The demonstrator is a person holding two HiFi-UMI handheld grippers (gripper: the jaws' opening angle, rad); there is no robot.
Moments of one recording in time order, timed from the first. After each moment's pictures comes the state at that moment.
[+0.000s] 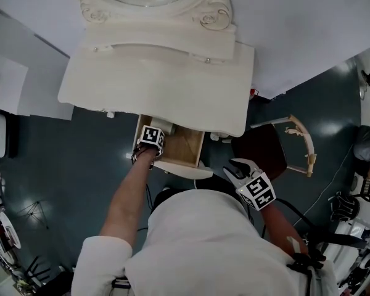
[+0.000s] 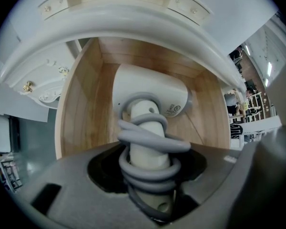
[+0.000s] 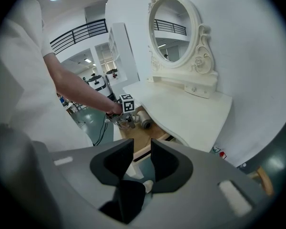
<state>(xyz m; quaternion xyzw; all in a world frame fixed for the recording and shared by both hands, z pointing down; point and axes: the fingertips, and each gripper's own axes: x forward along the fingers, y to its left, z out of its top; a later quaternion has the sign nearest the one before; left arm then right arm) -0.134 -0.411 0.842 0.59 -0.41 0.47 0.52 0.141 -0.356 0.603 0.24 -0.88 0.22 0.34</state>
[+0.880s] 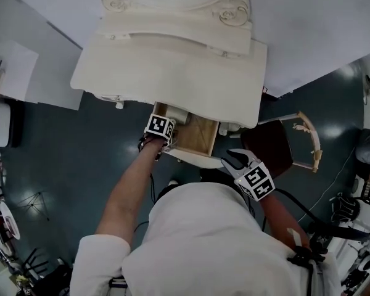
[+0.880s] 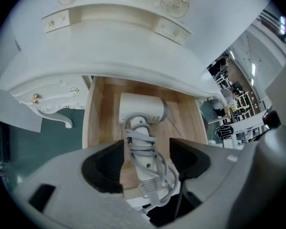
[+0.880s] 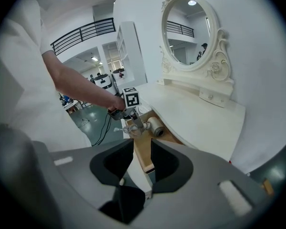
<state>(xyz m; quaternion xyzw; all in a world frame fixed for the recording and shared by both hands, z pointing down) -0.141 -0.410 0.783 0.66 -0.39 0.42 0.49 0.069 -0.333 0.592 0.21 -0.90 0.20 0.34</state>
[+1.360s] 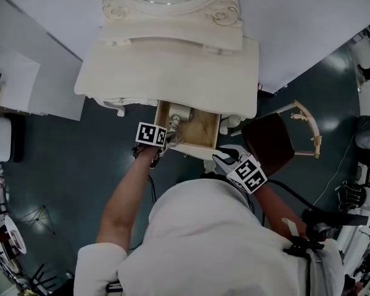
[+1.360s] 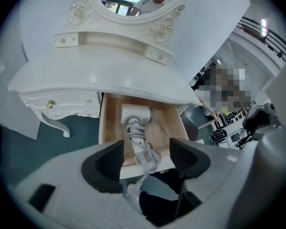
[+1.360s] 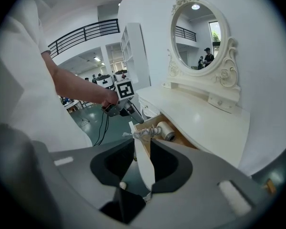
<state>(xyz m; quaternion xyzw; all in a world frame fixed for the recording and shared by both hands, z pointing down) -0.166 -0.366 0.706 0.72 -0.40 0.35 0.45 0.013 -0.282 0.579 0.21 -0.90 0.17 0.33</state>
